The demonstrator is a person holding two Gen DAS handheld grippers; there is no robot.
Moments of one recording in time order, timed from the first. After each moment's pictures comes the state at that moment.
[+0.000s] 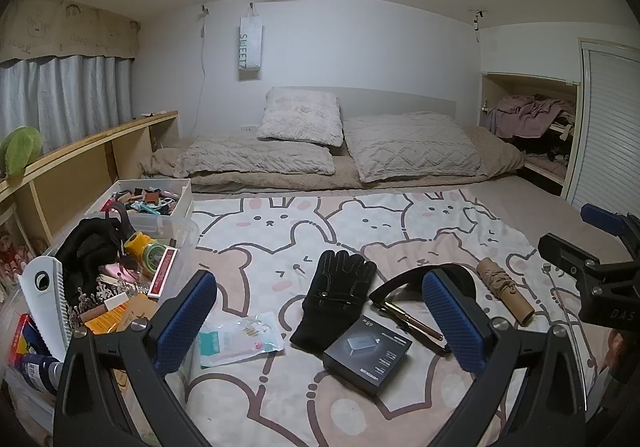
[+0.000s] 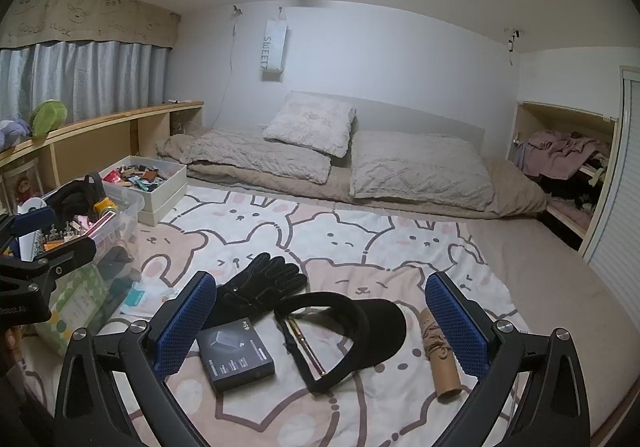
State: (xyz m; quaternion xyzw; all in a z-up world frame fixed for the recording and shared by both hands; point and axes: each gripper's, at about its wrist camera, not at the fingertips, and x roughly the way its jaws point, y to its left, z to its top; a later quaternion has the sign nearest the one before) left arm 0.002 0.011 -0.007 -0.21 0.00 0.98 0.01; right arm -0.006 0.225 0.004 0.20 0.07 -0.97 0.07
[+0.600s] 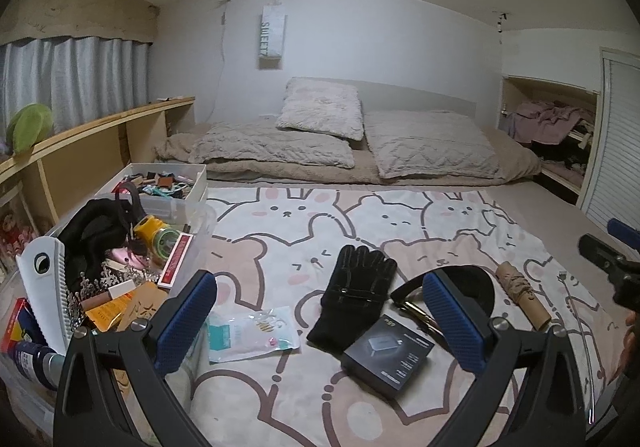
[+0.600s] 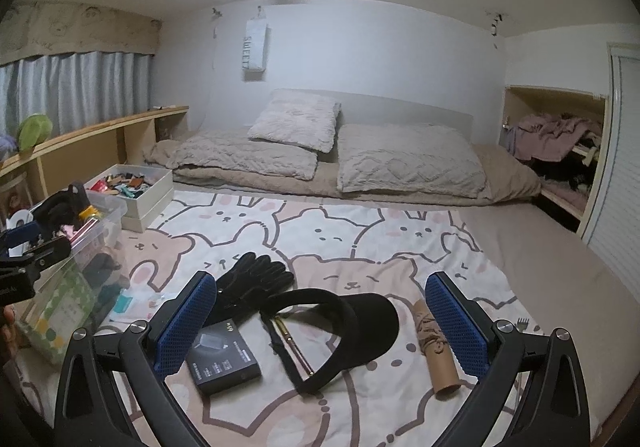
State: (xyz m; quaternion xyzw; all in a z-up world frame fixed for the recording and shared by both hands) left arm -0.010 -0.006 -0.027 -0.22 -0.03 0.97 -0.02; right arm -0.023 0.258 -0.010 0.20 0.03 -0.98 0.05
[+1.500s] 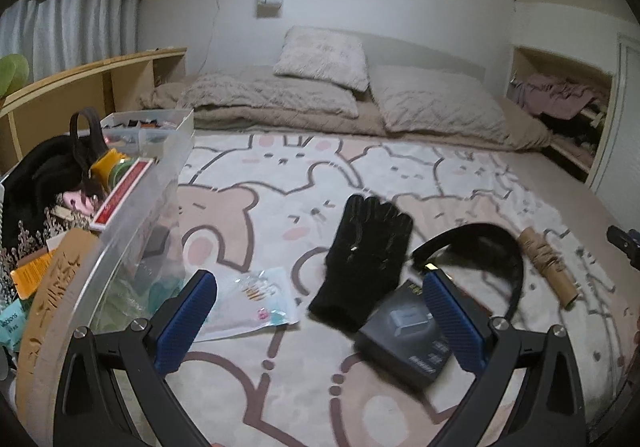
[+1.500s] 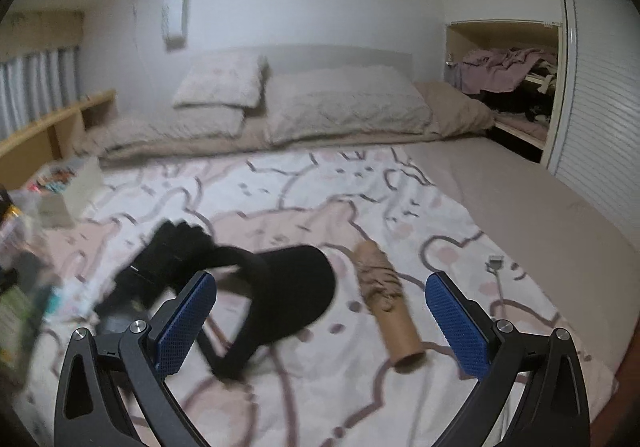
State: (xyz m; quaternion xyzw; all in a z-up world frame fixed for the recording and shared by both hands) left arm -0.075 -0.030 -0.112 -0.30 -0.04 0.95 -0.01; right arm -0.078 0.336 -0.090 0.28 0.00 -0.96 -0.05
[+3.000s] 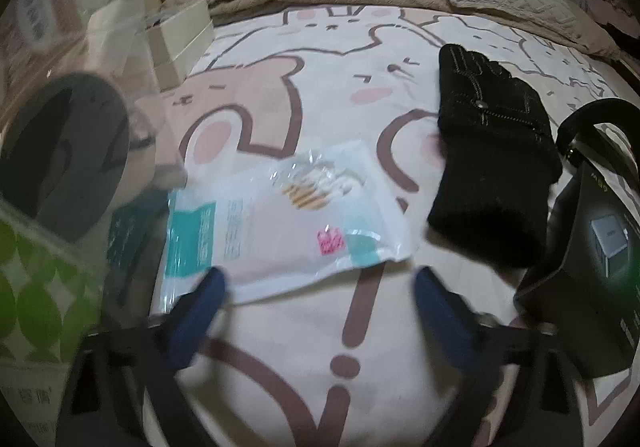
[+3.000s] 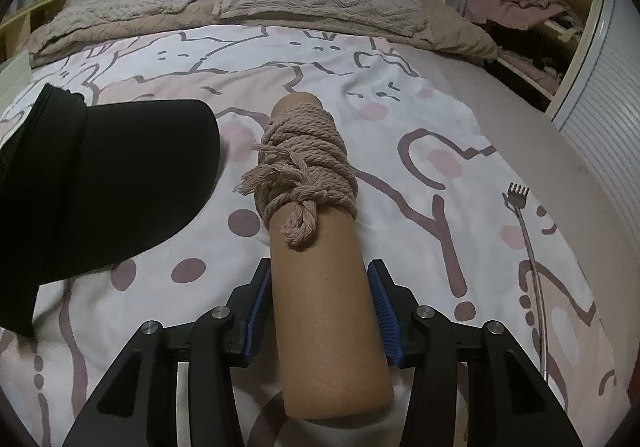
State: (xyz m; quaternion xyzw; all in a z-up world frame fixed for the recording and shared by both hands) left arm -0.160 -0.059 -0.258 -0.46 0.03 0.89 -0.08; right arm -0.167 0.405 -0.238 0.42 0.07 -0.90 -0.09
